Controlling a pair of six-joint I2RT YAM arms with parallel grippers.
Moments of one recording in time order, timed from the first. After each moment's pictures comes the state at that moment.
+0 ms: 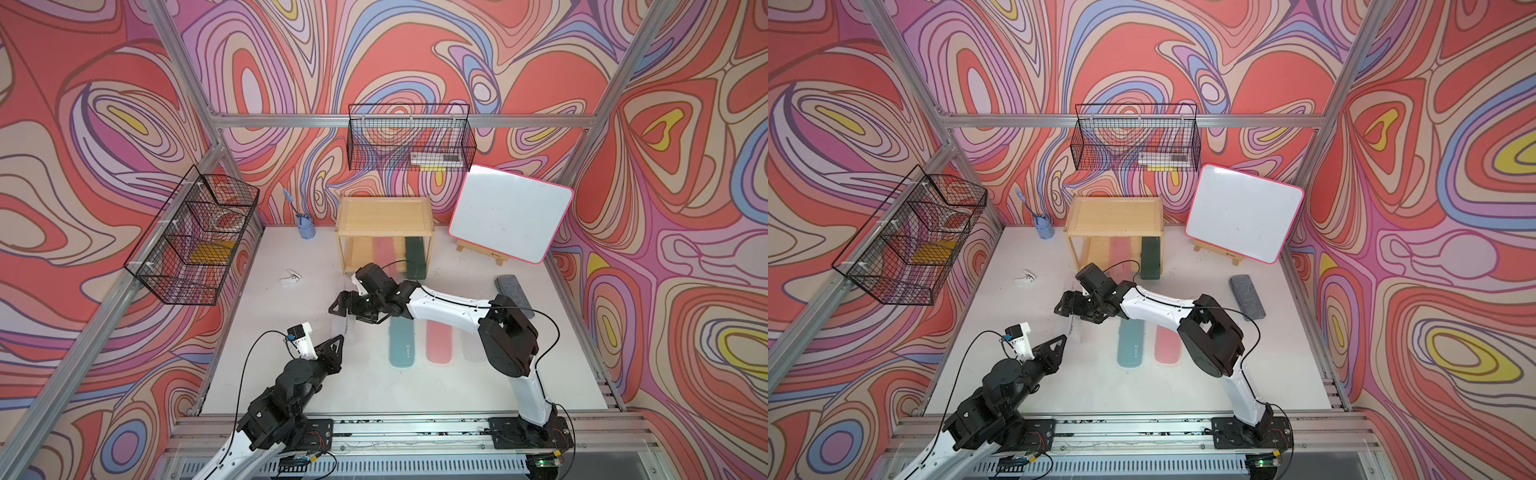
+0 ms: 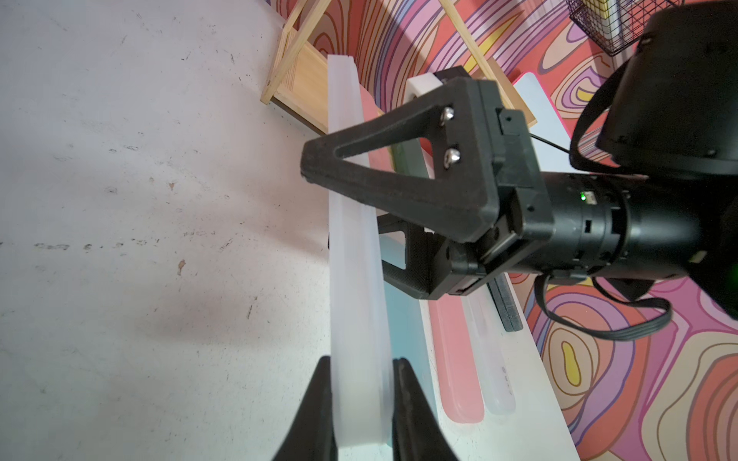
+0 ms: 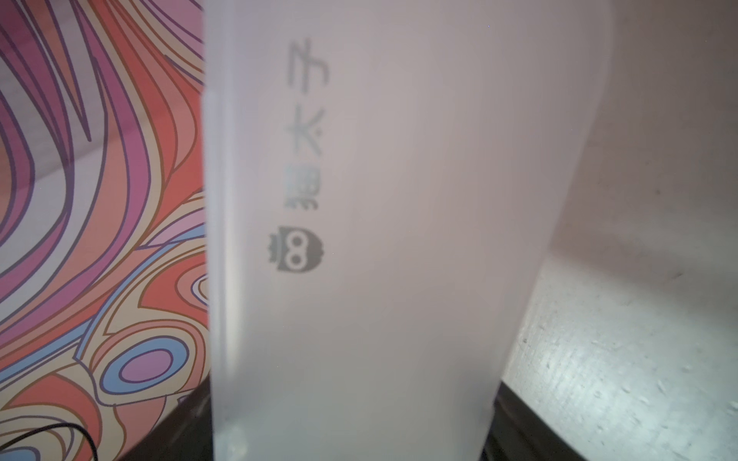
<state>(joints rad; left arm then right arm) -0.69 0.07 0.14 -0.36 -0.27 -0.90 0.92 2.11 1.65 -0.31 -0.33 0.95</state>
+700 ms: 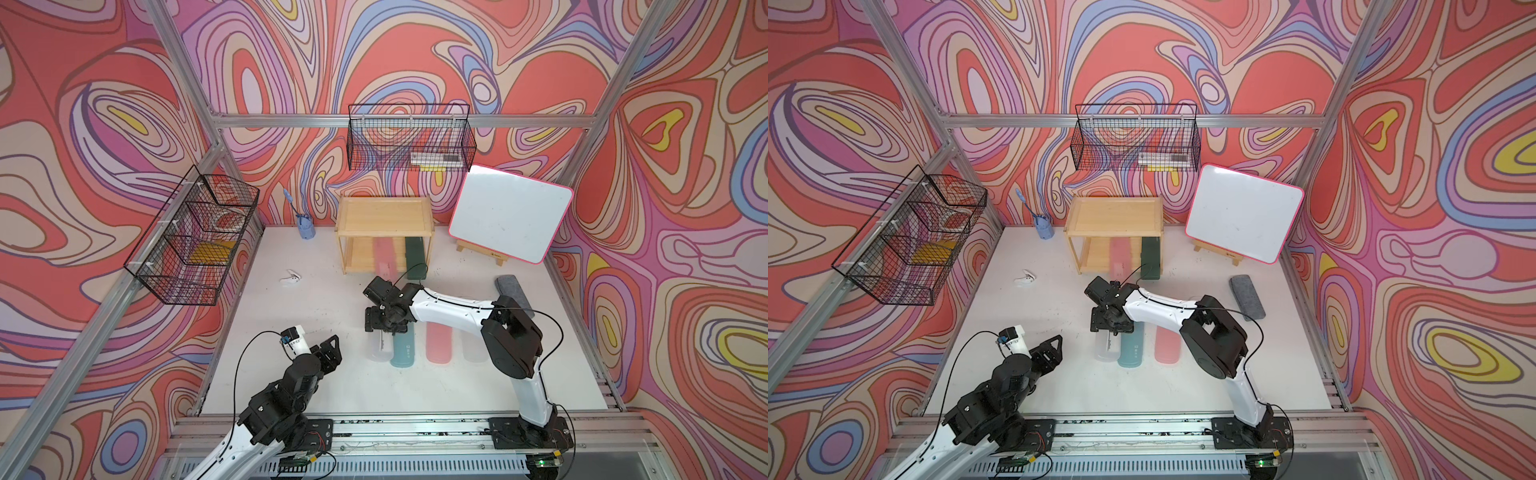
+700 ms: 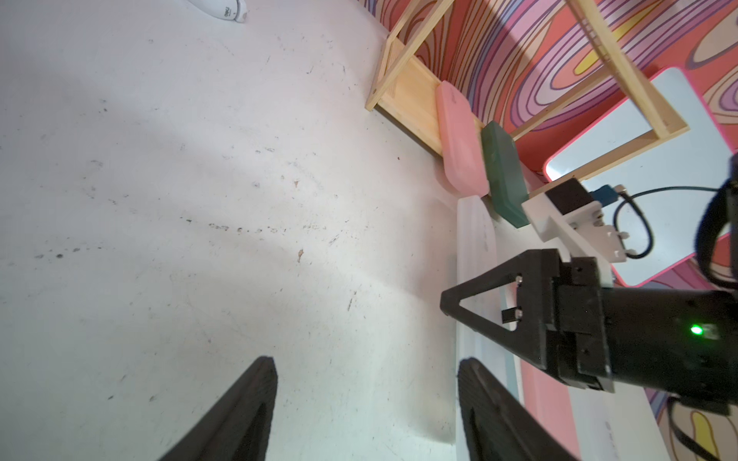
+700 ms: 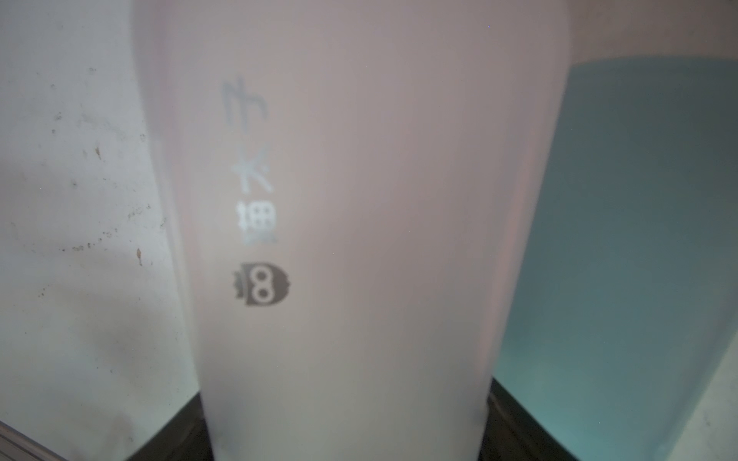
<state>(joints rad) -0.69 0.22 0.20 -0.52 -0.45 -0.95 0.92 2.09 1.60 -0.70 -0.01 0.86</state>
